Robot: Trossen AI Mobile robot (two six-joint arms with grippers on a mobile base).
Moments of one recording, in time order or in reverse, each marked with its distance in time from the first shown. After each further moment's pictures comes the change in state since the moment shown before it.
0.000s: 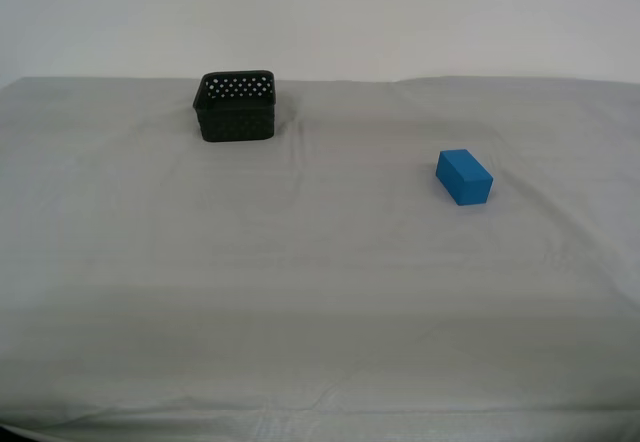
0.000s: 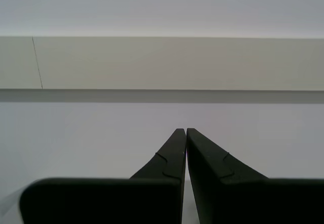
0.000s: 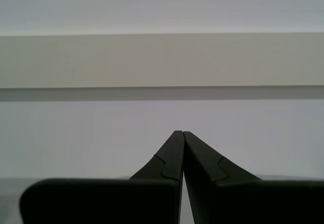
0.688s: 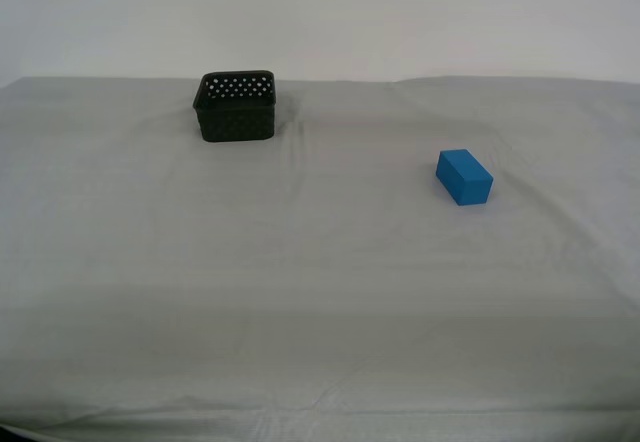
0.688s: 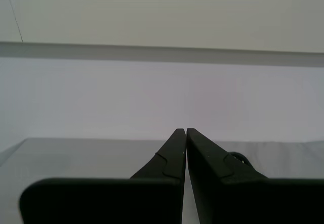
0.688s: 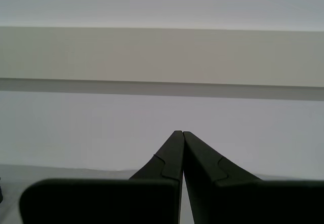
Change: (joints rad) arm 0 0.005 0.000 0.047 -0.083 -0.042 -0.029; arm 1 -0.001 0.003 0.055 -0.240 0.027 -0.035
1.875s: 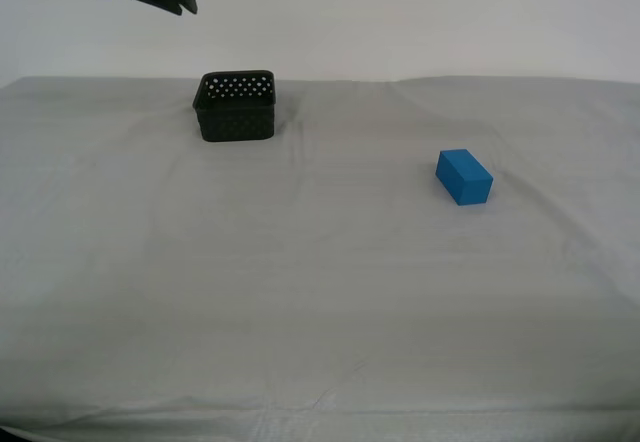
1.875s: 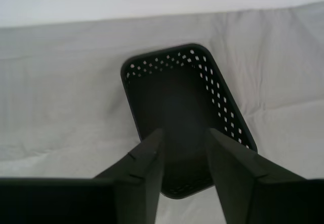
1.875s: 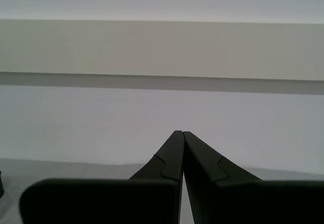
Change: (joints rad) arm 0 0.002 0.000 0.000 -0.022 0.000 0.001; arm 1 -0.166 0.861 0.885 -0.705 0.076 -0.006
